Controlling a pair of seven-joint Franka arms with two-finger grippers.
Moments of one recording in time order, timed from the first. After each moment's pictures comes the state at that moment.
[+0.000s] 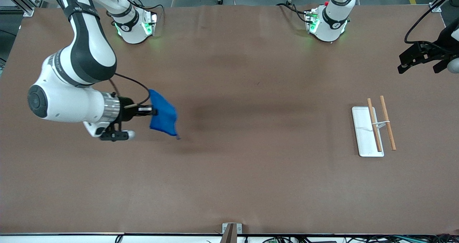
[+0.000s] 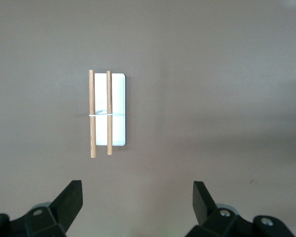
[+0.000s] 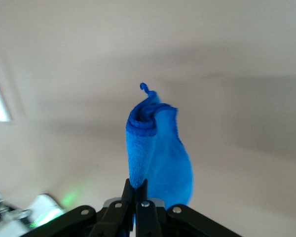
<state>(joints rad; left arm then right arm) -0.06 -0.01 -0.01 -1.46 0.00 1.48 -0.06 0.34 0.36 -0.08 -1.55 0.66 1.76 0.15</state>
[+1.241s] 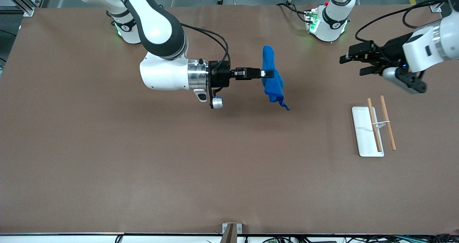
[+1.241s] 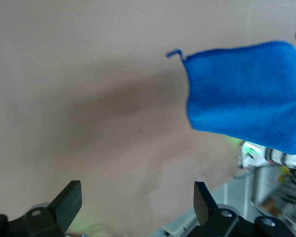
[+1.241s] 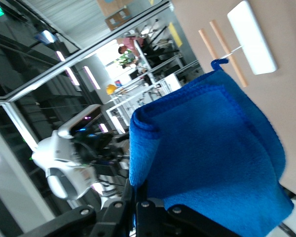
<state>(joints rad) -0.06 0.02 -0.02 -1.68 -0.57 1.44 0.17 0.75 0.42 -0.08 -1.57 1.90 2.16 0.00</state>
